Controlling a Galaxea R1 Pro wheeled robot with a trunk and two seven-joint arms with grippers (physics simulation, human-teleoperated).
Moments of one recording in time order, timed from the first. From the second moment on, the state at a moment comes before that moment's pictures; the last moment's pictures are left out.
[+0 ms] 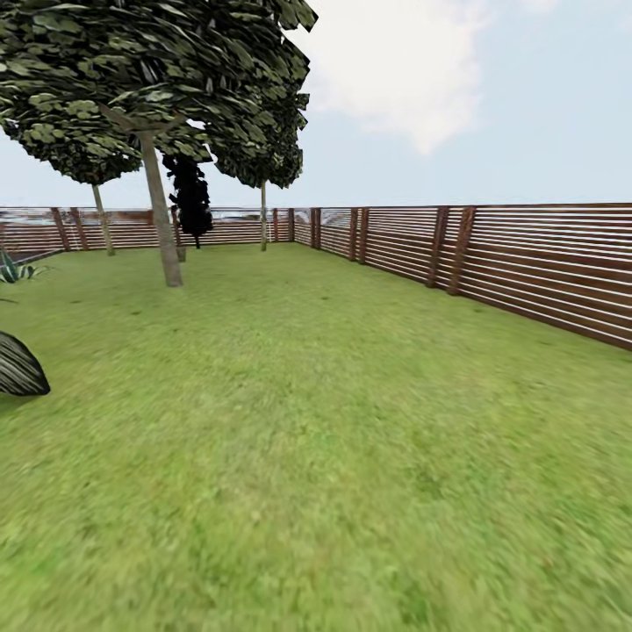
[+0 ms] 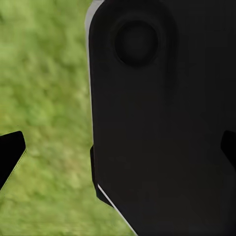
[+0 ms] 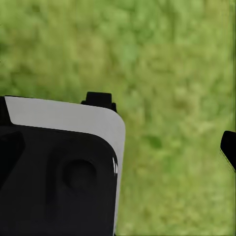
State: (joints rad) left arm 0.05 0.03 0.00 -0.05 -0.01 -0.02 -0.01; right arm -0.17 -0.05 0.00 0.03 0.09 -0.06 -0.01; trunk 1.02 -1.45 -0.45
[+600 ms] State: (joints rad) left arm 0.05 0.03 0.00 -0.05 -0.01 -0.02 -0.01; right arm -0.17 -0.05 0.00 0.03 0.09 -0.06 -0.01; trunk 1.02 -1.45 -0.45
